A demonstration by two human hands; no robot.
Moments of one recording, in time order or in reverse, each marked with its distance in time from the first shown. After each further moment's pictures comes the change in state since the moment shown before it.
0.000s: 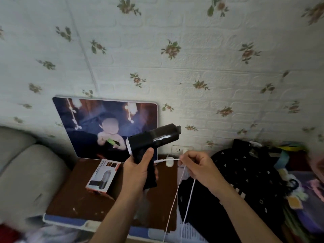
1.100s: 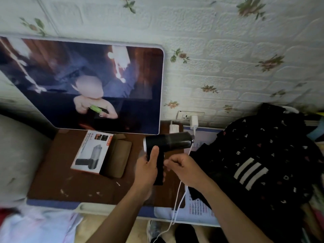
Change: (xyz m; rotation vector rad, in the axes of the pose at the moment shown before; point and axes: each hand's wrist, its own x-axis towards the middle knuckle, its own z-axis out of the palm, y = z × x) left_hand 0.115 -0.155 -0.045 0.239 -0.135 -0.255; right_hand 0.065 0.166 0.078 -0.211 -0.207 0.269
